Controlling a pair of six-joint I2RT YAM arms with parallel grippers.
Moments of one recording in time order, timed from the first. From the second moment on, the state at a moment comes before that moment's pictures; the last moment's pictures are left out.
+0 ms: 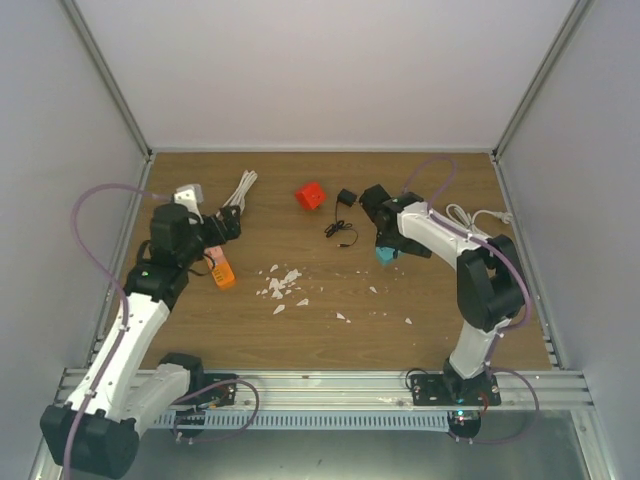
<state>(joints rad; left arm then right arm) -0.14 0.90 0.88 -0.39 0.08 -0.45 0.50 1.79 1.34 -1.04 0.56 0.86</state>
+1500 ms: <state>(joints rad) -0.40 1.39 0.42 0.18 -0.19 -0.60 0.43 1.86 1.16 -0.70 0.35 0.96</state>
